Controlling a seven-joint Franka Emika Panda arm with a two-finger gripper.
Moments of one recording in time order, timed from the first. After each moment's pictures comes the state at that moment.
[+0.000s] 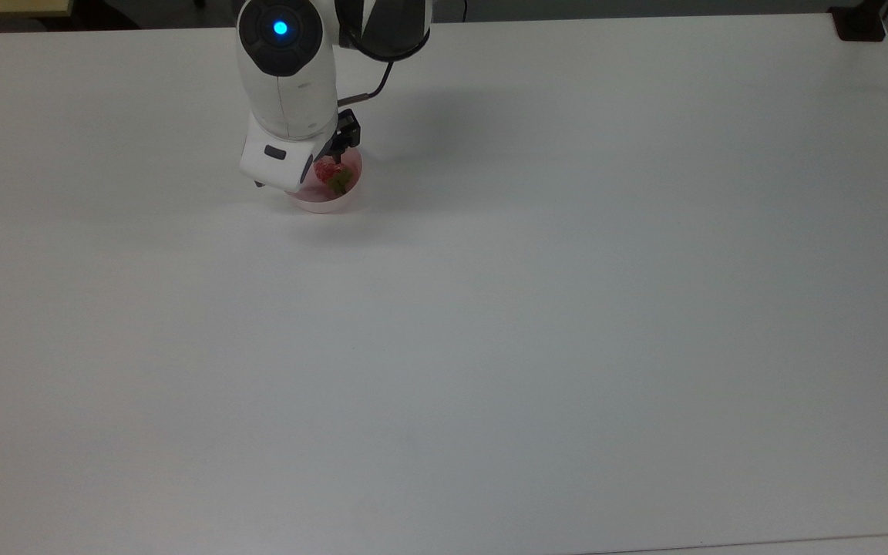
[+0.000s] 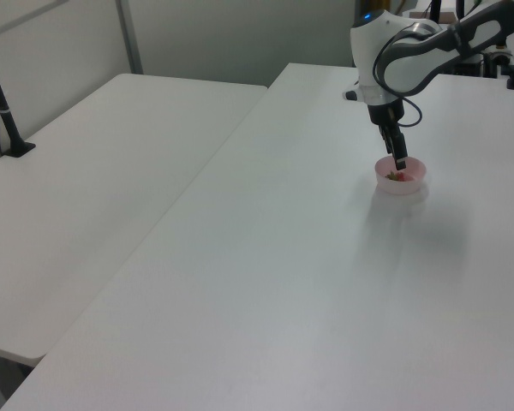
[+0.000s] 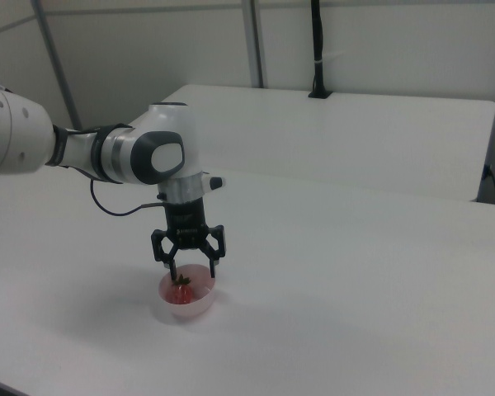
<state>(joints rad) 0.18 0.25 -0.25 -1.92 -0.09 1.94 -0.55</state>
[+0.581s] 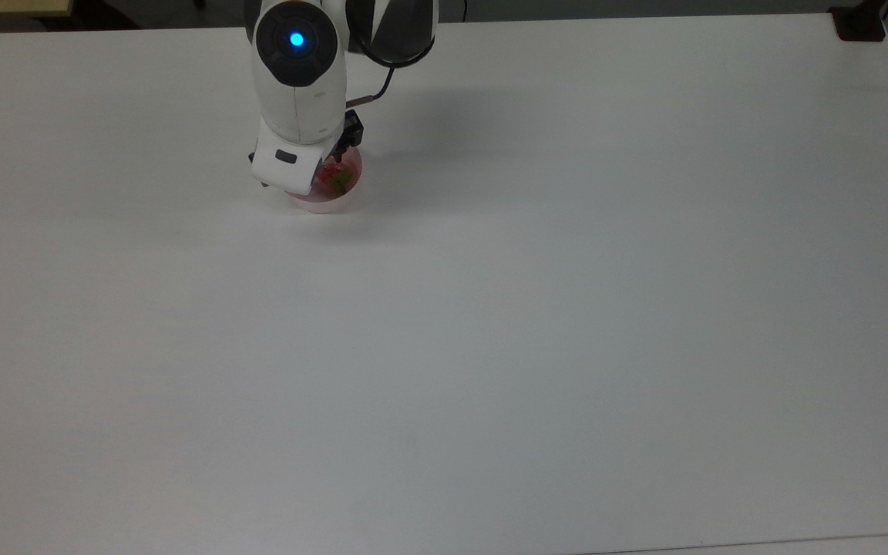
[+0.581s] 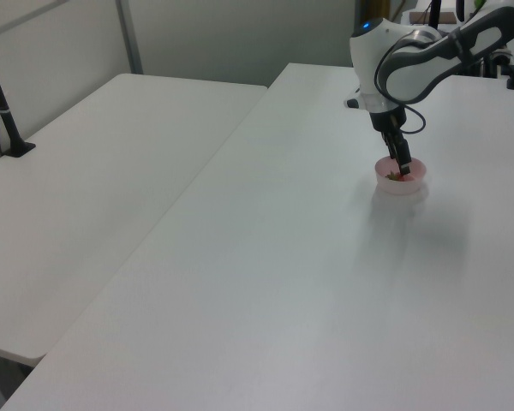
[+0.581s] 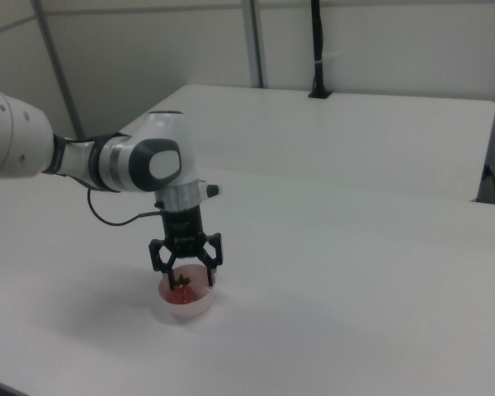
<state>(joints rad) 0.19 0.26 -0.25 -1.96 -0.12 1.96 -0.55</state>
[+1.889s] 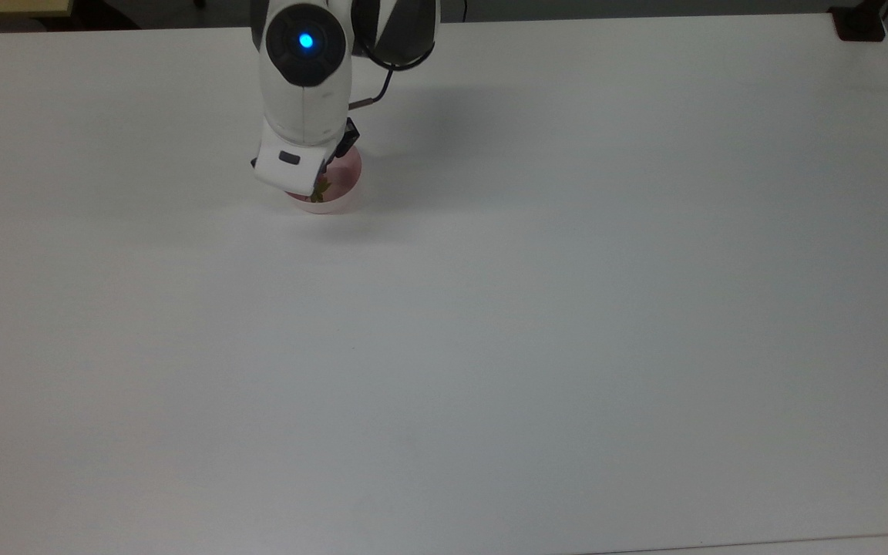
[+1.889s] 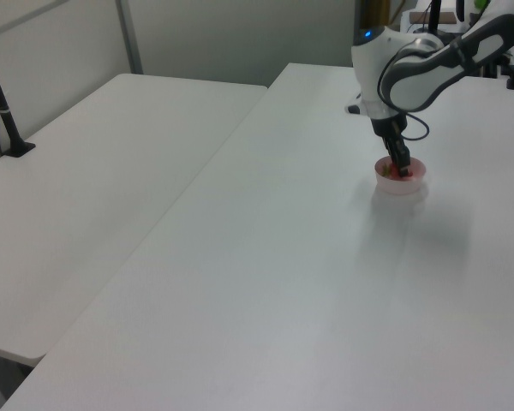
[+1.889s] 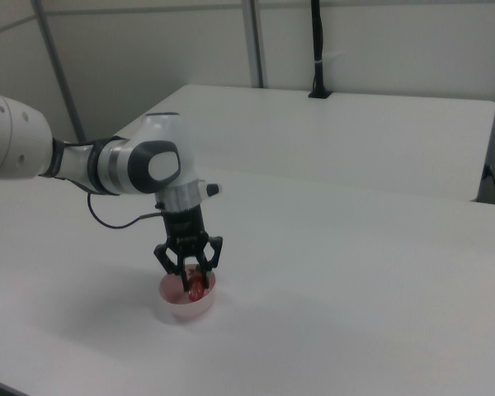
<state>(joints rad) 0.20 0.25 -0.26 -1.98 -0.15 2.00 -0.55</state>
